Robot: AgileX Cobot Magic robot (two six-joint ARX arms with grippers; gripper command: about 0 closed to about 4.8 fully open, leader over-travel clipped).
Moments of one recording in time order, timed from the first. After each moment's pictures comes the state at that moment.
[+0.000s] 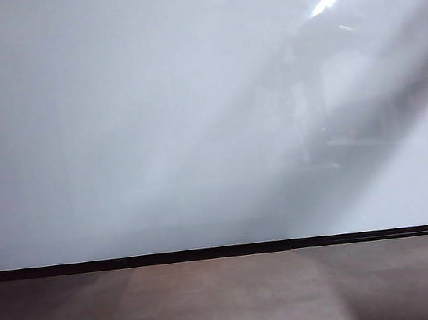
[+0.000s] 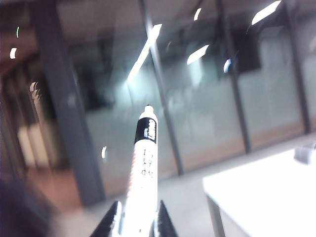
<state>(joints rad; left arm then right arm) -0.54 0.00 0.01 0.06 0.06 0.00 -0.60 1.40 1.02 0.84 -0.21 0.37</state>
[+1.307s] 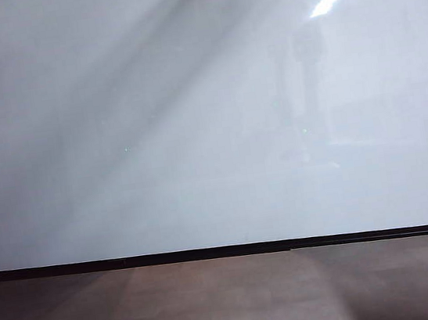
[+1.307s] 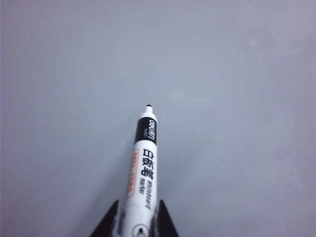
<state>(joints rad) -0.54 0.41 0.75 0.03 0.07 0.00 0.48 1.37 1.34 0.36 0.21 0.24</state>
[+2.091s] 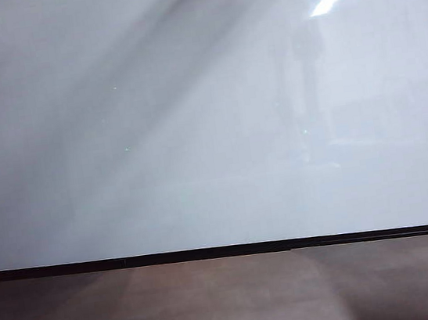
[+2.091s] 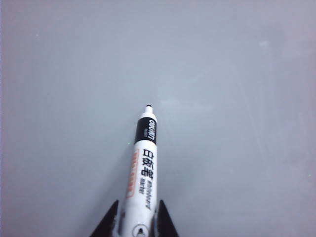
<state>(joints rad) -0.54 0.43 0.76 0.04 0.06 0.00 0.48 1.44 1.35 0.44 0.18 0.24</state>
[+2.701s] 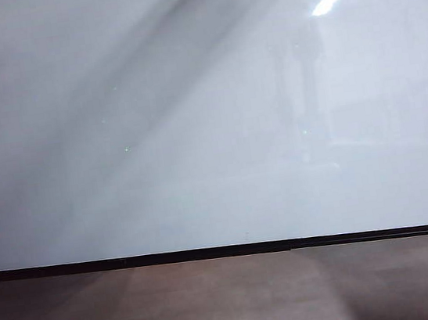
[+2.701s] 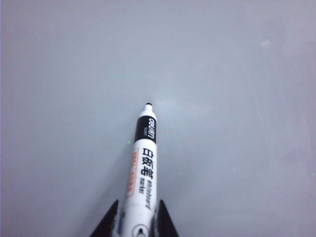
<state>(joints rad) -0.54 0.43 0.76 0.04 0.06 0.00 0.48 1.47 1.35 0.46 0.19 0.24</state>
